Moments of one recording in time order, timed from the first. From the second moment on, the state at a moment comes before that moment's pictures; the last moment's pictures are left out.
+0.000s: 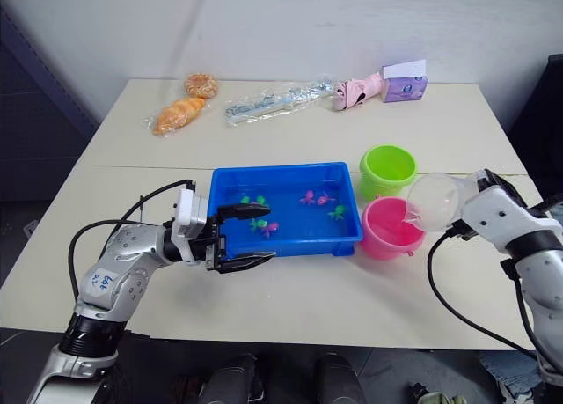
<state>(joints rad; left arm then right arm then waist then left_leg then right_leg) -0.35 0.48 -0.06 -0.18 -0.49 0.27 -1.03 0.06 -0.82 -0.40 -0.28 -0.24 -0.03 0.27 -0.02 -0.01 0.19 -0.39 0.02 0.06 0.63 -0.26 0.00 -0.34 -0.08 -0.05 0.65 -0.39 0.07</state>
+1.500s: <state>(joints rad) -0.36 0.47 -0.05 -0.14 -0.47 0.24 -1.02 -0.03 -0.60 -0.56 -0.20 0.24 0.10 0.25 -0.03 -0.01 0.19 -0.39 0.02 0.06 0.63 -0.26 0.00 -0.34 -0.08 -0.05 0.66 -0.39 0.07</state>
